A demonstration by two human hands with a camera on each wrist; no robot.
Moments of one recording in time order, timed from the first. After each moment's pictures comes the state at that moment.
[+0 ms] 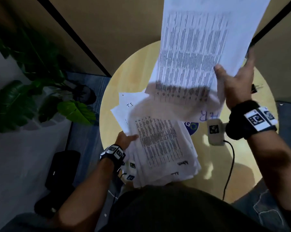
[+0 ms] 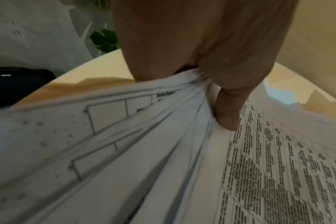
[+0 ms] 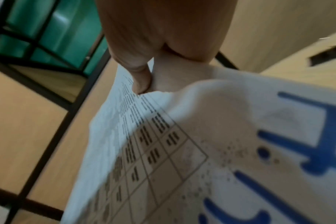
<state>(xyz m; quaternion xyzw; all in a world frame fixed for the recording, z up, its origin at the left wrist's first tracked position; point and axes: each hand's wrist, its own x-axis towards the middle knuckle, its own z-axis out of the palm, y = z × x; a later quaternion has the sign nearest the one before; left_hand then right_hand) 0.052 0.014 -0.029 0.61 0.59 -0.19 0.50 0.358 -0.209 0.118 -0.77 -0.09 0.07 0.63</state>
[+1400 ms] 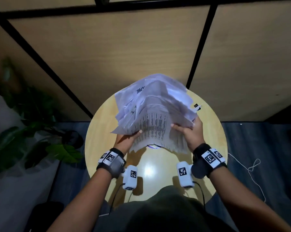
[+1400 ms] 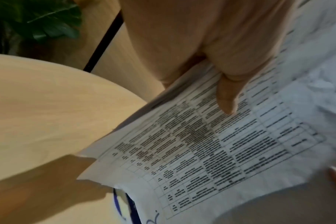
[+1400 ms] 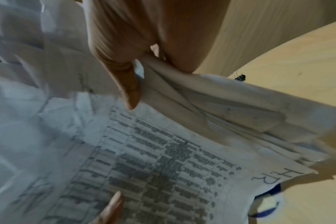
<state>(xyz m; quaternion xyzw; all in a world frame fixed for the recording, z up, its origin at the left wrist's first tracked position) 0.104 -0.115 0.157 0.67 0.27 0.07 0.69 0.212 -0.328 0.170 -0.68 -0.02 0.14 0.72</state>
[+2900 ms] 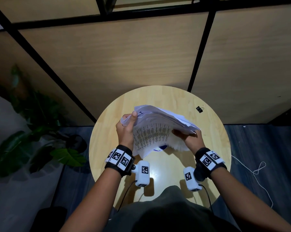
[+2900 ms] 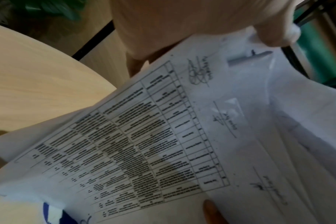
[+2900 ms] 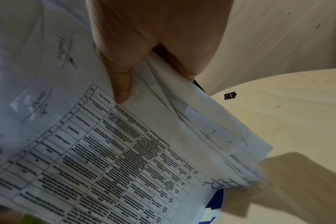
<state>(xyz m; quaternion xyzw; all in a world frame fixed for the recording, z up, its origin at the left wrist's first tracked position) 0.121 -0.128 0.205 0.57 0.31 0.23 0.72 0.201 -0.330 0.160 -0.73 0.03 0.19 0.66</state>
